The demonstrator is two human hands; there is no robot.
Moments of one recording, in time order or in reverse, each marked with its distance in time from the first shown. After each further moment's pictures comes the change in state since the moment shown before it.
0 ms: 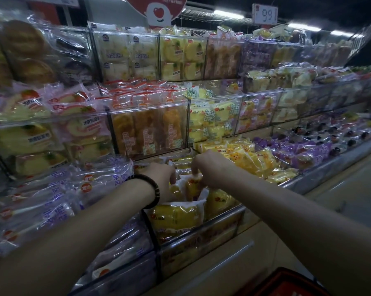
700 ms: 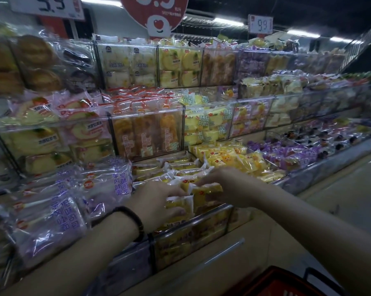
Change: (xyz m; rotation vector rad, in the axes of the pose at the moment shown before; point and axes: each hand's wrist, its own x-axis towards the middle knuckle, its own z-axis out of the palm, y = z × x) left_hand -0.081 0.020 0.021 -0.235 0.221 0.187; right_hand -0.096 0.041 -0.011 0.162 0.041 -0.223
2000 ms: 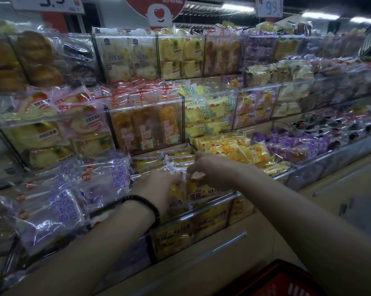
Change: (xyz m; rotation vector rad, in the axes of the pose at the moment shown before) left_hand 0.017 0.030 0.004 0.252 -0.041 -0.226; right_hand 0.037 -0.011 0.001 -0.029 -0.092 0.010
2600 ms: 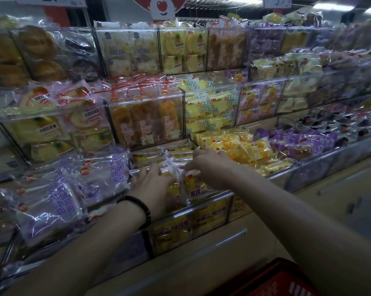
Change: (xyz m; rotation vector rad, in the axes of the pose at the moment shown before) left_hand 0.003 -0.003 0.024 0.055 -0.011 -0.063; right_hand 0.004 -0.002 0.011 -0.117 0.032 0.049
